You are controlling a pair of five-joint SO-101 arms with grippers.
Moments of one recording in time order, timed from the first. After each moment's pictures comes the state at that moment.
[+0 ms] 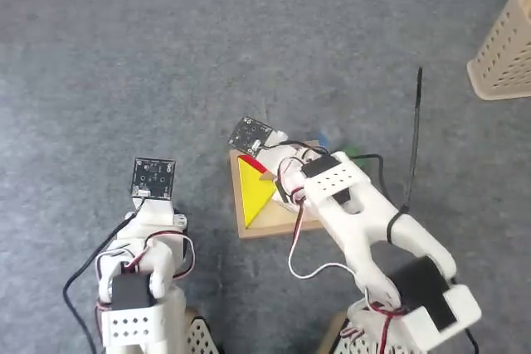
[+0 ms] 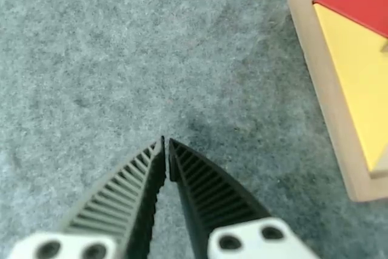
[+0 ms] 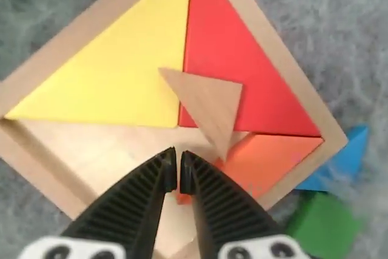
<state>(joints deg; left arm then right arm) -11.2 -103.4 96.9 72.0 -3.6 -32.0 -5.6 42.5 41.8 30.5</state>
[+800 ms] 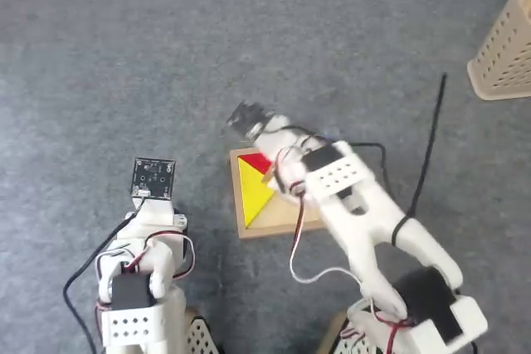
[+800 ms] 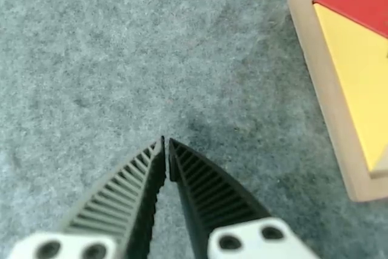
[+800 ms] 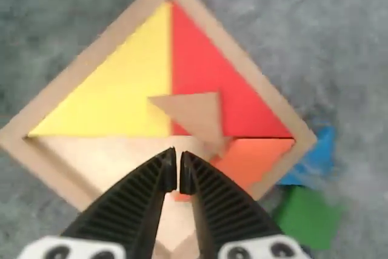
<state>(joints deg) -11.2 -103.4 96.9 72.0 -3.6 -34.3 -9.4 39.1 47.9 27.4</state>
